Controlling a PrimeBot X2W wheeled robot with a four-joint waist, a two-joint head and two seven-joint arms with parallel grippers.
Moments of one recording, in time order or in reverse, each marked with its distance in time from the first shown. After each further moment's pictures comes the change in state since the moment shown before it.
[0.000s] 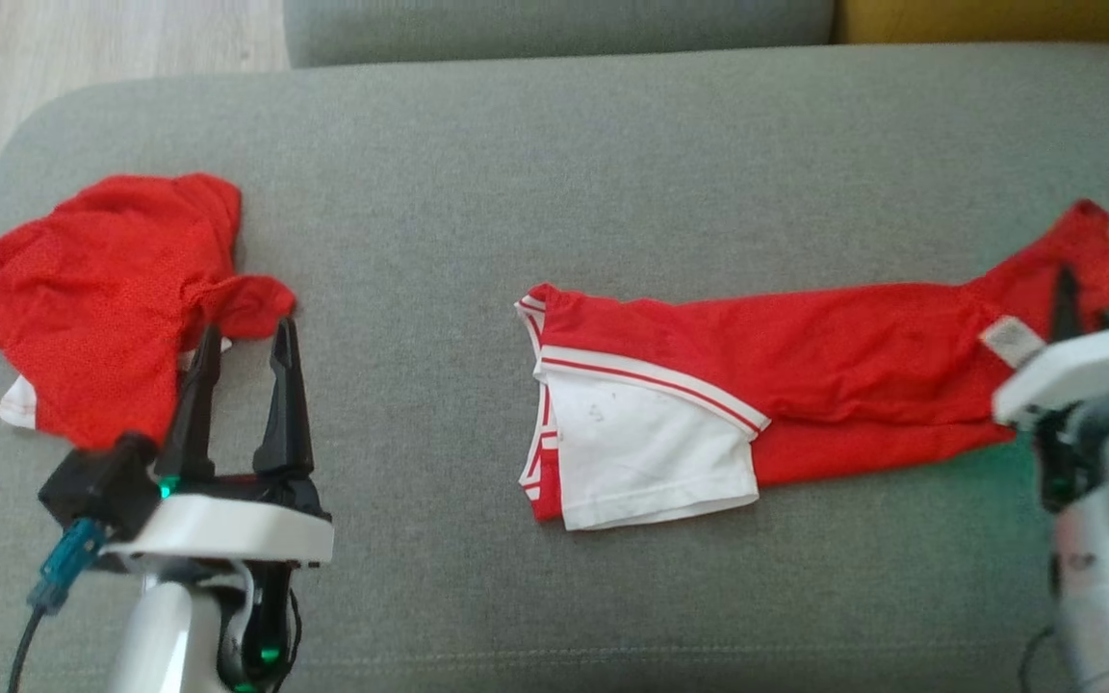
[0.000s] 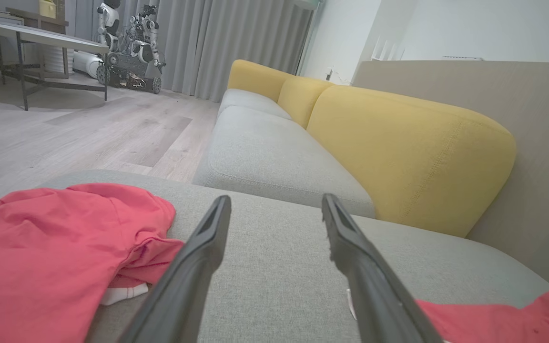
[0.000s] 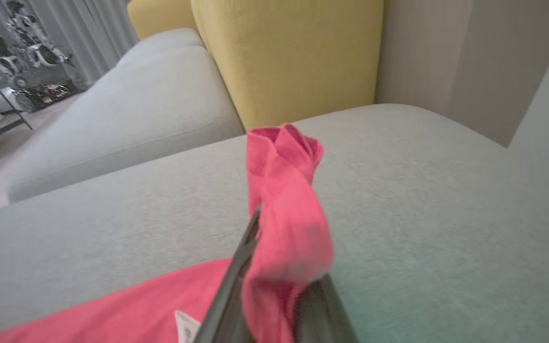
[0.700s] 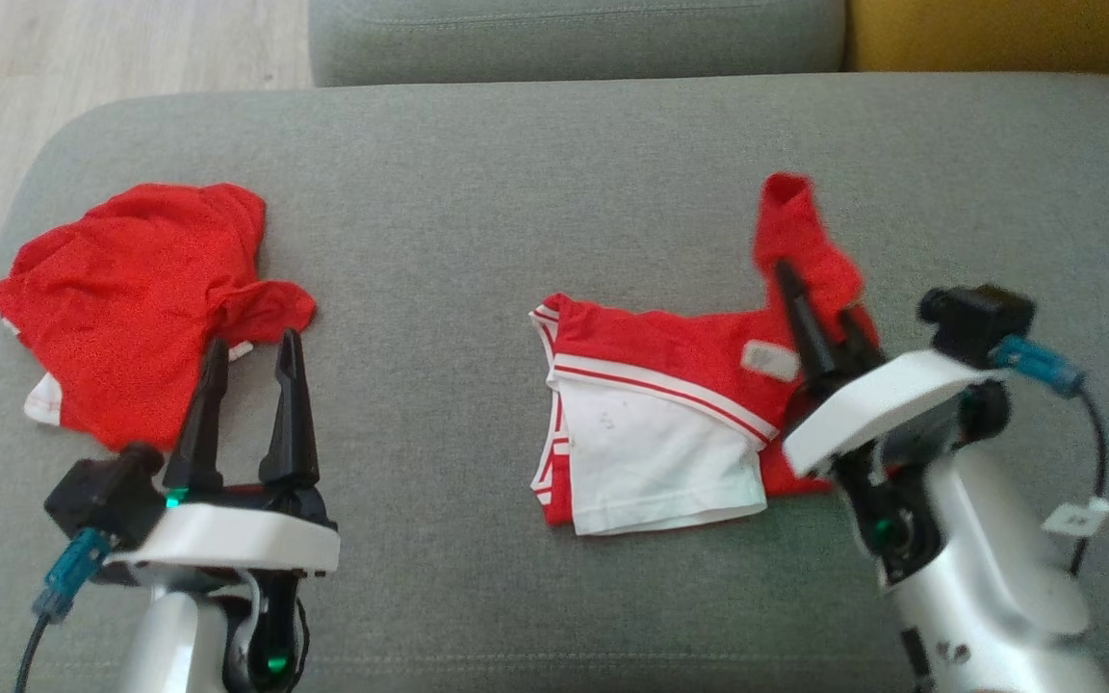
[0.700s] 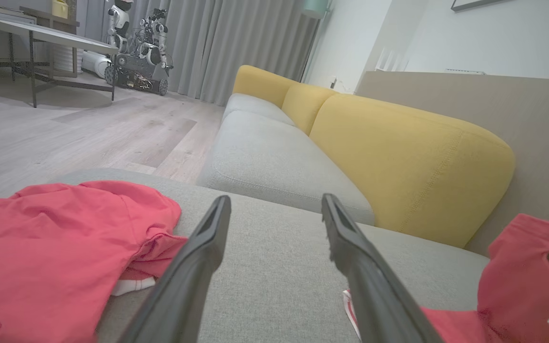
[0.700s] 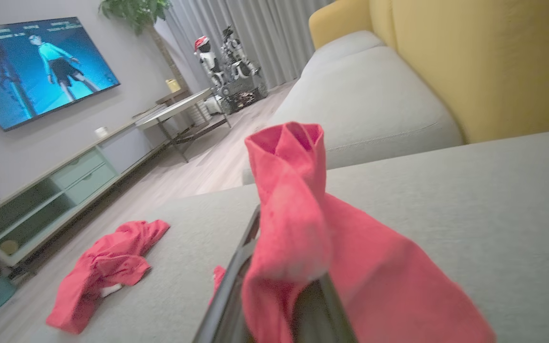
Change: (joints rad) left arm 0.020 0.000 -0.015 -0.002 -0.033 0.015 0.000; right arm 0.205 0.096 0.514 -0.536 0.382 0.000 0.176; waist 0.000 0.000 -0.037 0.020
